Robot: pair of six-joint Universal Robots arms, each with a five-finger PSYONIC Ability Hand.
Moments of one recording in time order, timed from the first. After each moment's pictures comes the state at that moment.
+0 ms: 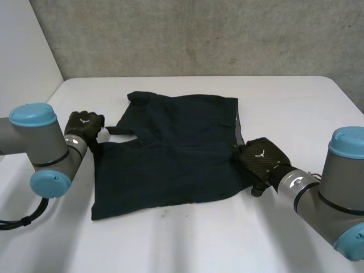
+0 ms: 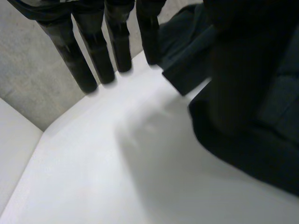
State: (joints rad) left arm 4.49 -2.33 -1.29 3.38 -1.56 3.55; right arm 1.91 -1.14 1.73 -0.19 1.26 2.54; left_hand 0.49 0.52 0.52 0.53 0.36; right_hand 0.42 0.48 0.48 0.49 0.29
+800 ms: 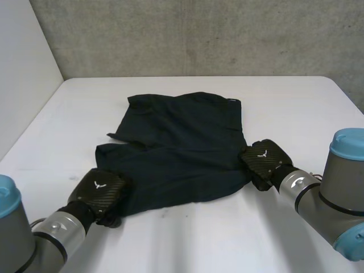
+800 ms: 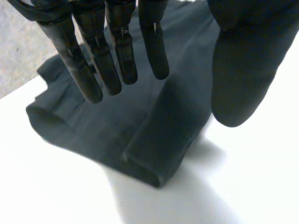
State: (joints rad) left arm 4.36 -1.68 -2.13 3.39 -1.41 3.49; right arm 1.90 -1.14 1.74 -0.20 1.27 2.54; left_hand 0.61 0.61 0.60 0.61 0.43; right_hand 0.91 1.17 1.17 1.19 0.97
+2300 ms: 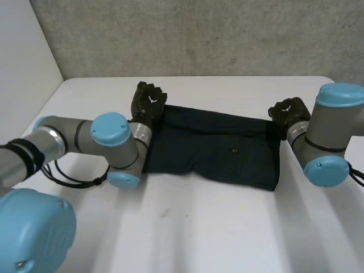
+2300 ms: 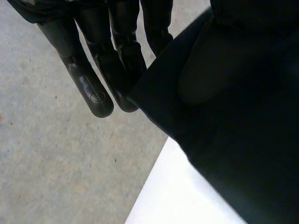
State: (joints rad) left arm 4.18 -2.64 -0.86 3.66 -1.60 3.89; right arm 1.86 -0.77 1.09 -0.08 1.60 2.49; left_hand 1.08 1.13 1.12 1.13 0.92; right_hand 0.82 0.99 1.00 1.00 0.83
